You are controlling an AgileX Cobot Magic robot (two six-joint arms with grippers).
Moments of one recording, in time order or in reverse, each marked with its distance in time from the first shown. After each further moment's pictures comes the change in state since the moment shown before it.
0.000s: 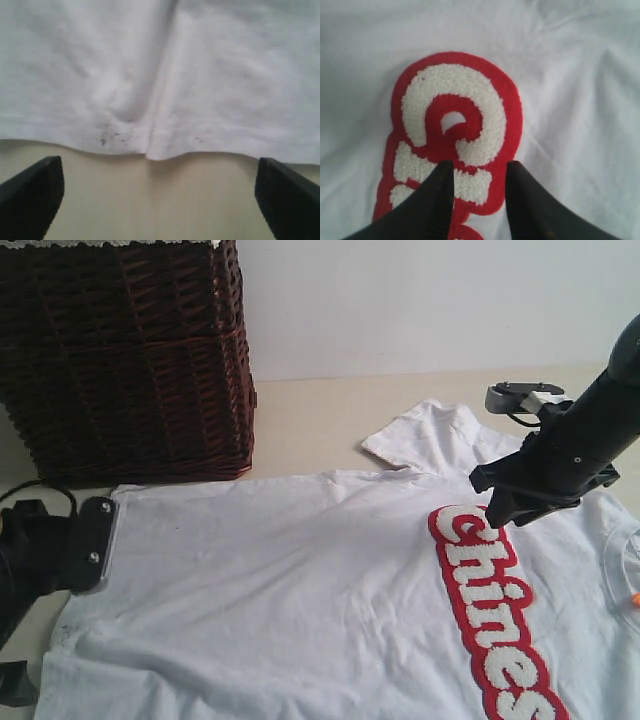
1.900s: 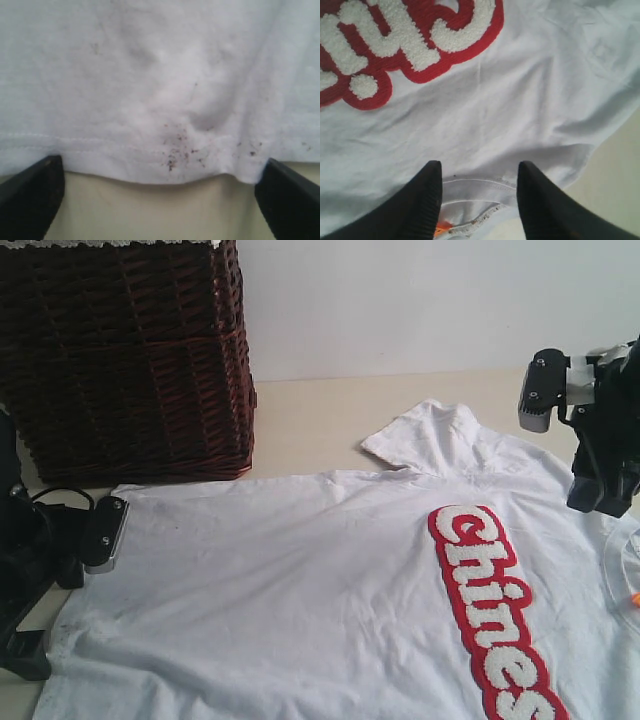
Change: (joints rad) left arm 0.163 0.343 -0.173 -0.076 -0.020 0.258; right arm 0.000 -0.173 -0.045 -0.396 0.183 -0.602
